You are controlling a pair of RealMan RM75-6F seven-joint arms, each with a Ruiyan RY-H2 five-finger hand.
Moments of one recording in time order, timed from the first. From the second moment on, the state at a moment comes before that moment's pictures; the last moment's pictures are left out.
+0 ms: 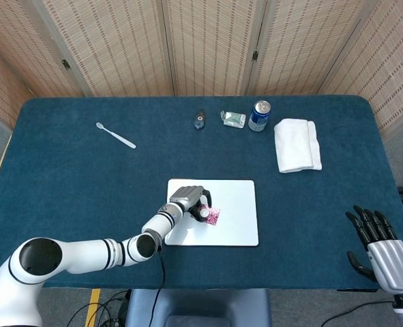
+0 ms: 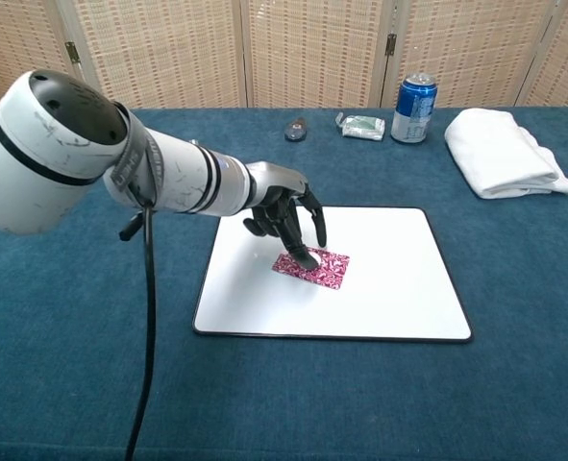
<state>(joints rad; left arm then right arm) -1.35 -1.72 -0.22 -1.26 0.15 0.56 0.43 0.00 -1.04 -0.04 -1.66 -1.69 1.55 -0.03</state>
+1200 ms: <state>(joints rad) -0.25 -1.09 0.17 -1.74 1.42 1.64 0.24 0.02 -1.18 0.05 -1.66 -1.52 1.51 -0.32</state>
